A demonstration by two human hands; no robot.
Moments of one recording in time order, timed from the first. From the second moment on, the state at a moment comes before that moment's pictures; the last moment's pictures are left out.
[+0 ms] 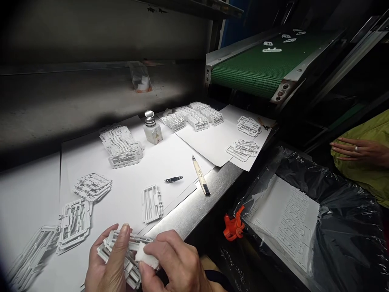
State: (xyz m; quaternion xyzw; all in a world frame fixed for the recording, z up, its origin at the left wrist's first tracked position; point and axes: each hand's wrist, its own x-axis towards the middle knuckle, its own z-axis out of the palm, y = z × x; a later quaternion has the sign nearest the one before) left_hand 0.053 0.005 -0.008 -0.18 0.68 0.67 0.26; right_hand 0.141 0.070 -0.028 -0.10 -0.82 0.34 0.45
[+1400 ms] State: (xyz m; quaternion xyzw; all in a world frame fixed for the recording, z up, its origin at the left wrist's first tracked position) left_hand 0.051 0.006 -0.007 -0.20 0.61 0.70 0.31; right_hand 0.135 0.064 -0.026 -0.08 -0.82 0.33 0.46
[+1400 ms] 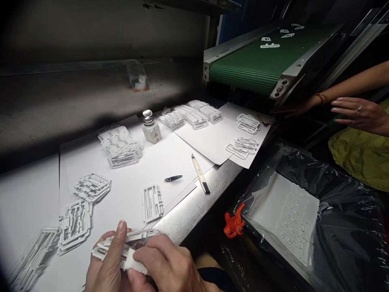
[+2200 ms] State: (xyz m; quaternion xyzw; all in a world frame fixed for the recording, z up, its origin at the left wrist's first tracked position) left_hand 0.049 0.012 -0.019 -0.15 0.62 0.73 0.24; right_hand 0.134 0.073 -0.020 -0.11 -0.82 0.34 0.44
